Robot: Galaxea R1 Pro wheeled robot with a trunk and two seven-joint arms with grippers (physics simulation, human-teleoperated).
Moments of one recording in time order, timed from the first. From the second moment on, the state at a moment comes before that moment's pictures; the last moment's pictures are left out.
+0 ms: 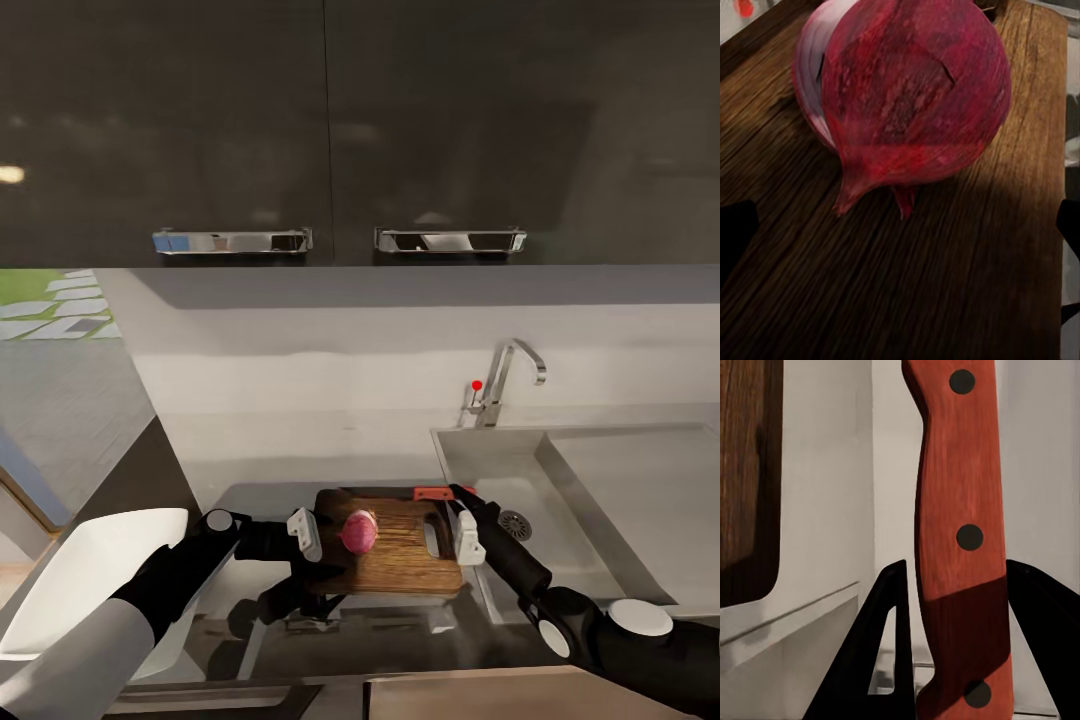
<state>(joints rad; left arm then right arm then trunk) -0.70 0.17 -0.51 -0.82 0.00 0.04 -0.96 -0.79 -0.64 1.47 -1.28 0.39 0.24 -0.56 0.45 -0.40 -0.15</state>
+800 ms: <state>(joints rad) -0.70 0.16 -0.51 -0.82 0.00 0.04 -0.96 -0.79 -0.66 1.48 -1.28 0.39 0.23 -0.58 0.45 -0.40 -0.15</state>
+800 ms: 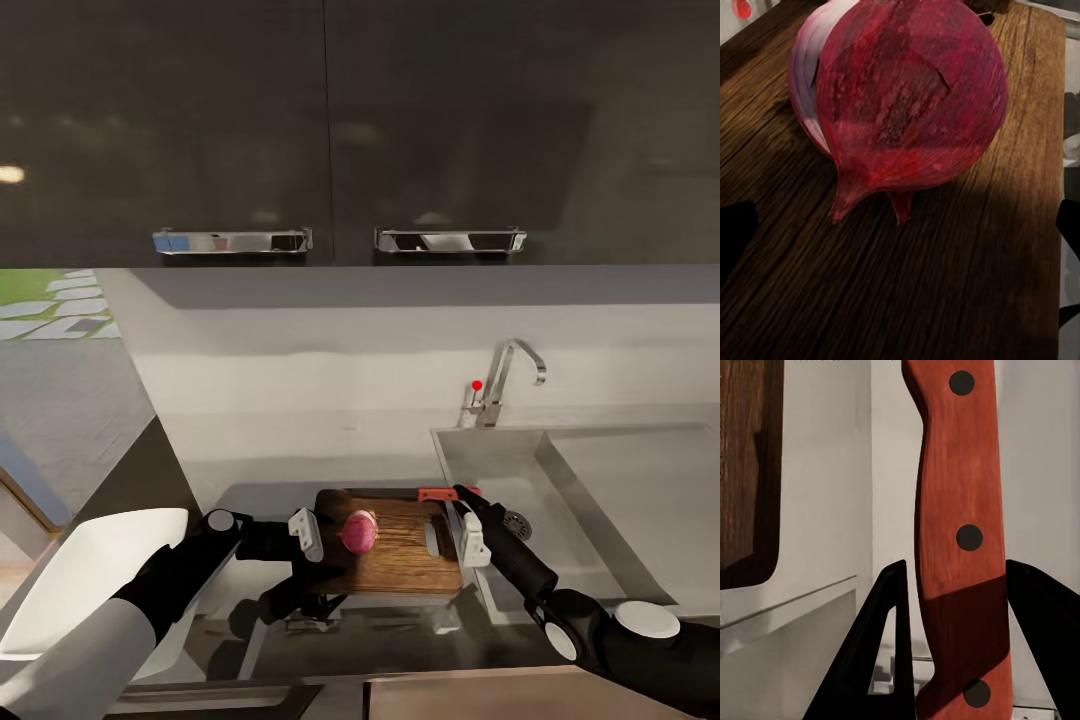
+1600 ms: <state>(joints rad) -0.70 0.16 -0.51 -0.82 0.00 0.04 -0.96 -0.79 -0.66 1.48 -1.28 0.40 0.24 -0.58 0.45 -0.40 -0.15</state>
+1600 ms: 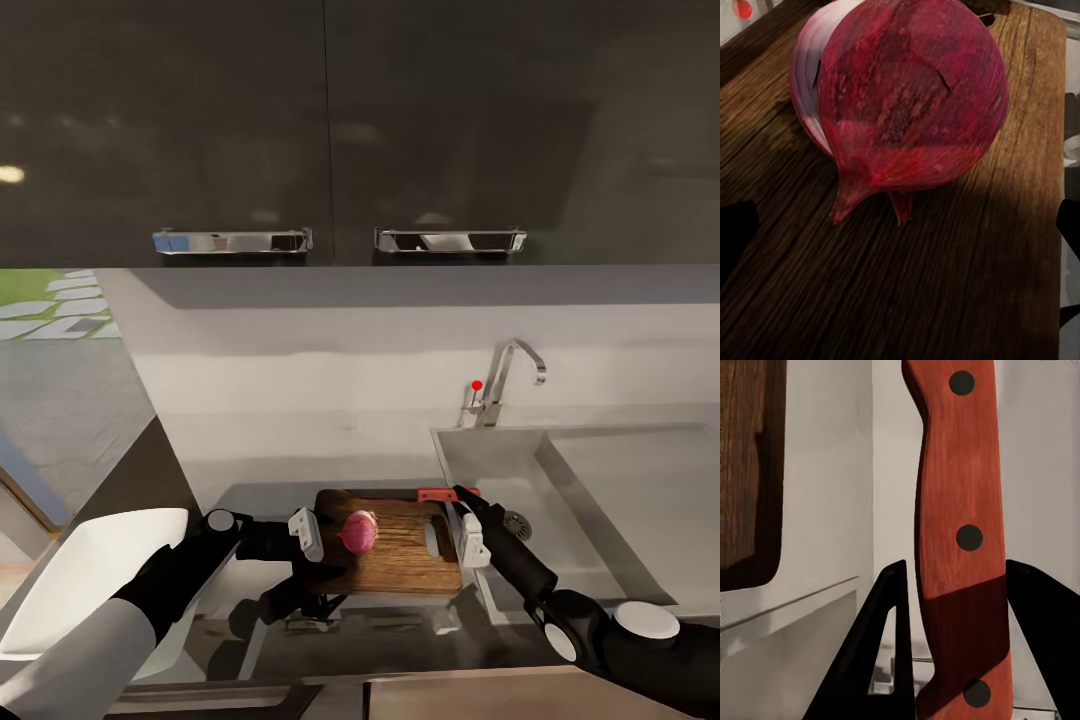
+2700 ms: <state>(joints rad) -0.70 0.16 -0.51 -0.82 0.00 0.04 -0.96 -0.79 -0.66 1.42 -1.25 0.40 0.20 -0.58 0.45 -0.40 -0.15</state>
